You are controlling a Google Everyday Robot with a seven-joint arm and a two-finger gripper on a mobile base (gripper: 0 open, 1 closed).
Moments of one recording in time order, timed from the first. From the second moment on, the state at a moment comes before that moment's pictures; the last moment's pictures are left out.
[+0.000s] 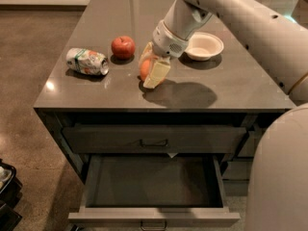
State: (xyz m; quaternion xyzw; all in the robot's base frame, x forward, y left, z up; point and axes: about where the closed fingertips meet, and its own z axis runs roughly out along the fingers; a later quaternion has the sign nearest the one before) arm 0.616 0.006 0.853 -0.75 0.60 0.17 0.21
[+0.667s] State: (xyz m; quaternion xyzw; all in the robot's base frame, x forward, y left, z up) arm 0.604 0.011 0.867 -0.75 0.58 0.20 0.24
